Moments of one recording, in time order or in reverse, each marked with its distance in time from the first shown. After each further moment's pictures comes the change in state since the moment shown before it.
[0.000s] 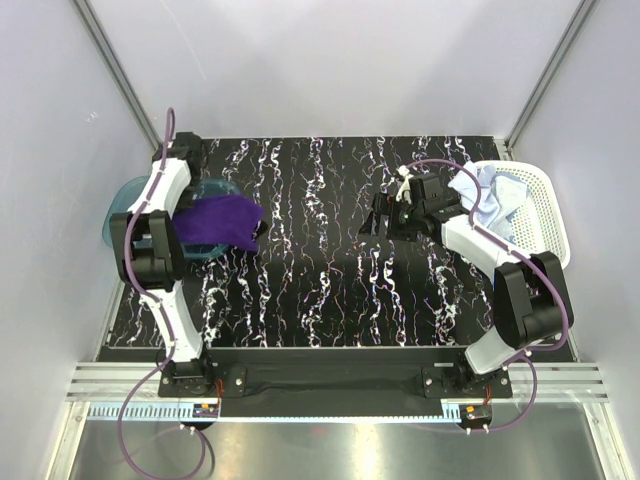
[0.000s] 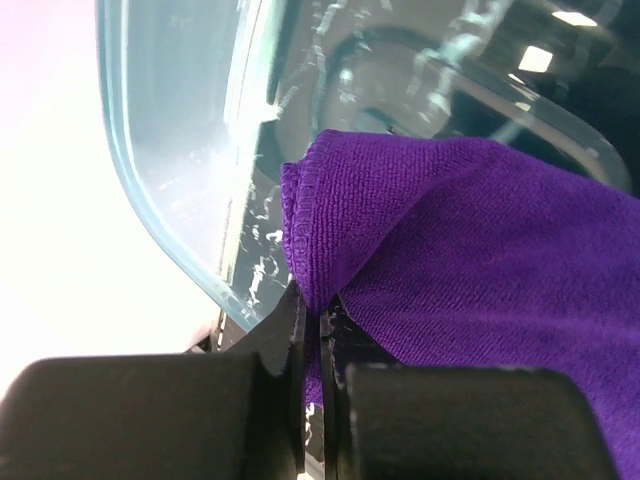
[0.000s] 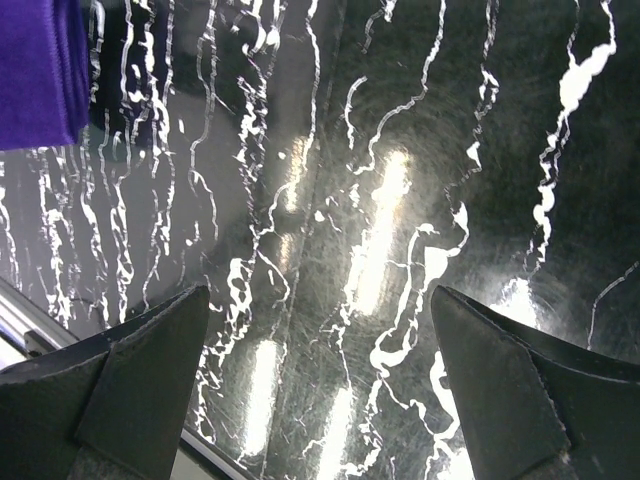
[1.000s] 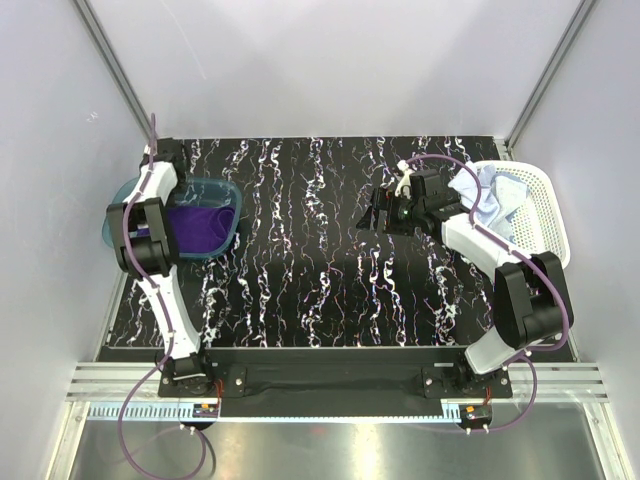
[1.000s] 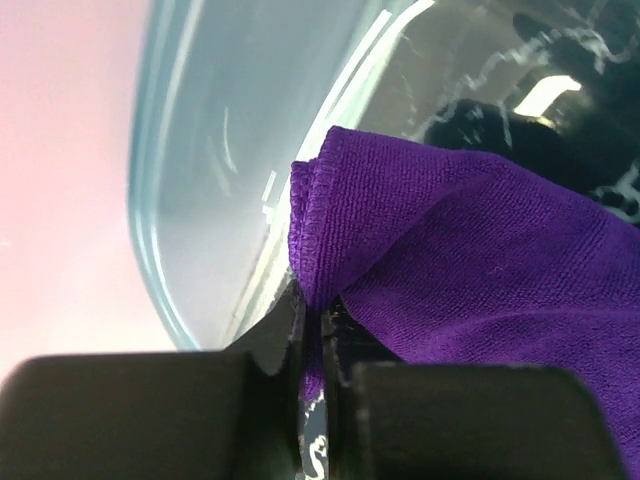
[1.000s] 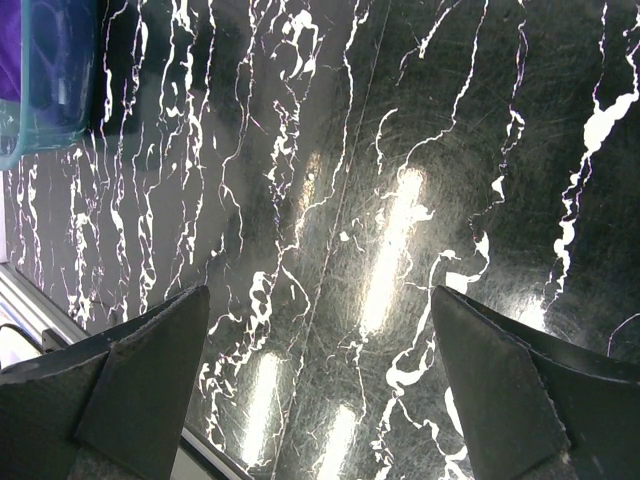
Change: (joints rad) left arm 0.136 0.175 0.054 0.178 -0.092 0.045; right arm 0.000 0.000 0.018 0.045 -0.038 0.003
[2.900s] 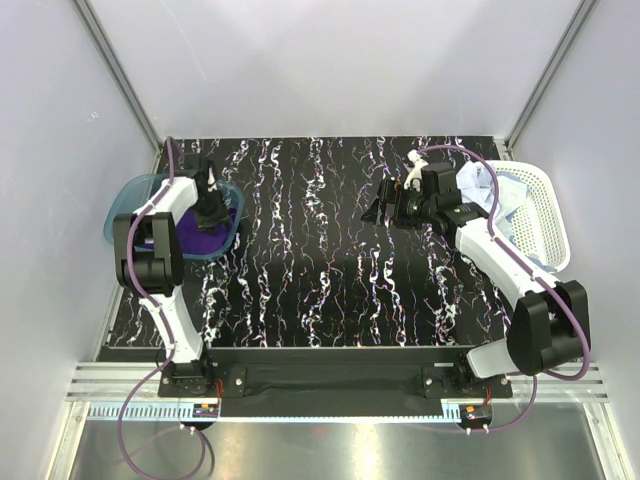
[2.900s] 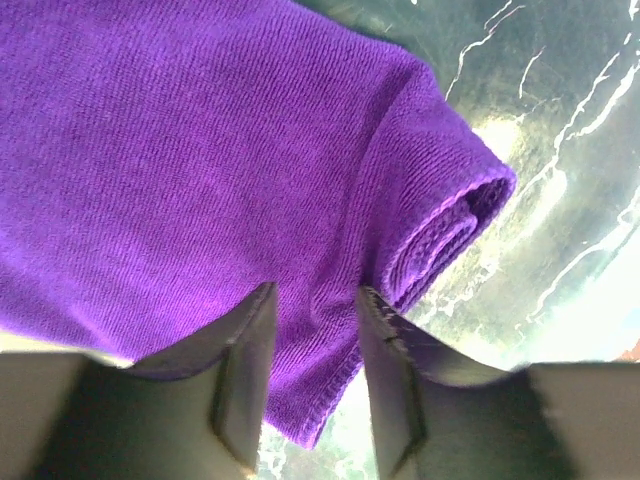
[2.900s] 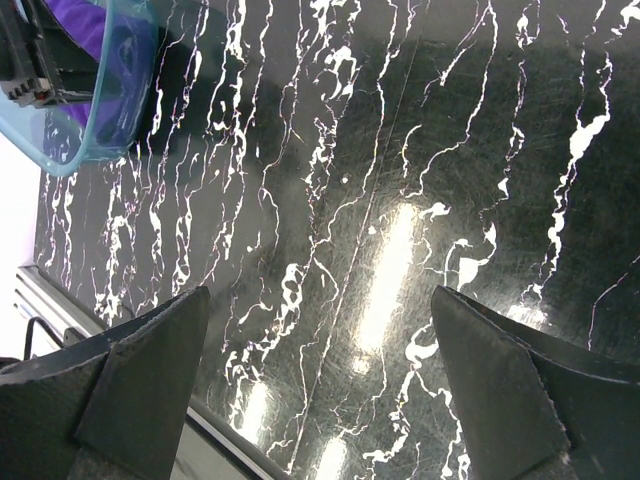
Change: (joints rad) left arm -0.145 -0.220 -0.333 0.073 0.755 -0.257; right arm 0.000 -0.157 0.033 -0.100 0.023 -0.003
